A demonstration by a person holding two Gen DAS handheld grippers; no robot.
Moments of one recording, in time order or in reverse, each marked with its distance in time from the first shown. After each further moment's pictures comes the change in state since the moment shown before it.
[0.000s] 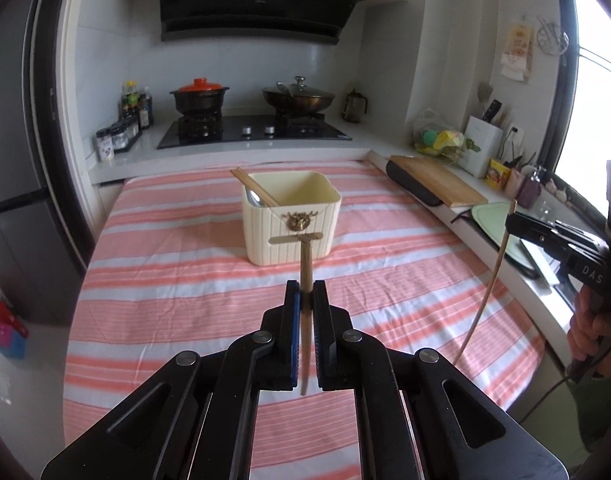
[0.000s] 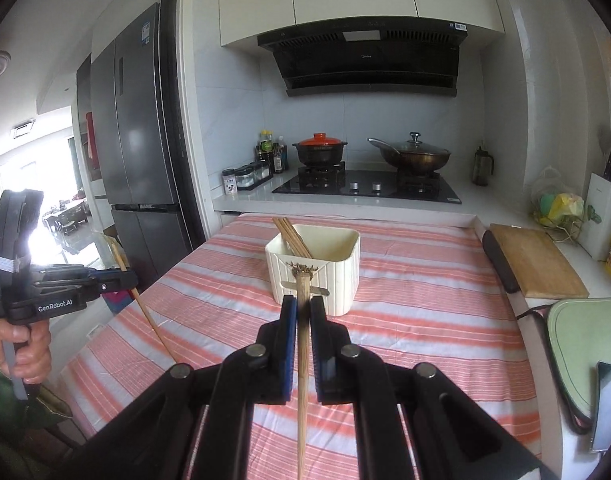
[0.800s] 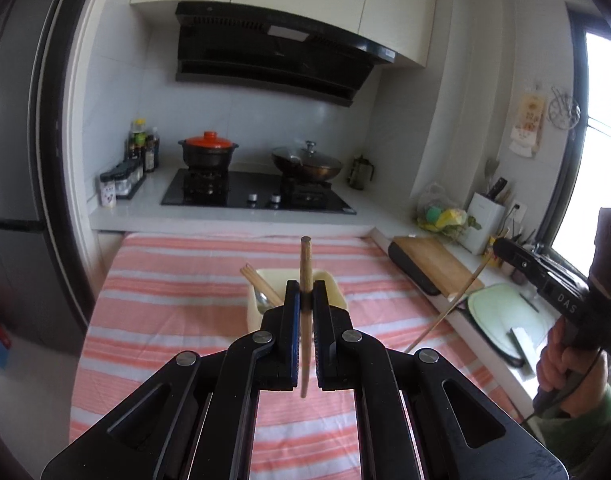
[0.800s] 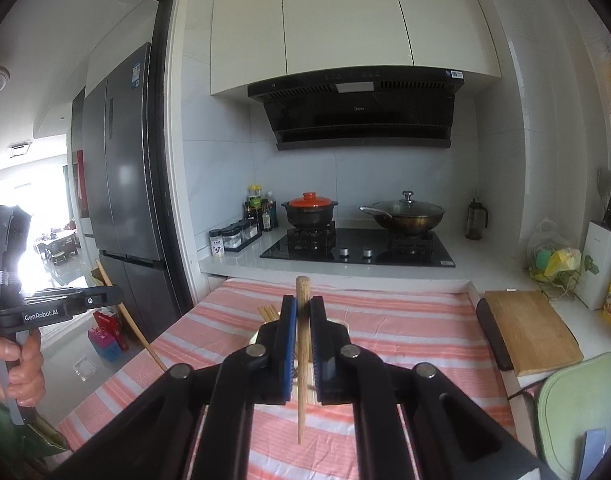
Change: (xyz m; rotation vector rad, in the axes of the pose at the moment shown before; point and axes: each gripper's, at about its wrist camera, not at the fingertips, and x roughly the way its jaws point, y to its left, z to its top) left arm -0.010 0.036 0.117 -0.097 -0.200 -0.027; right arm 0.025 -0.004 0.106 -0.024 -0.197 -0.048
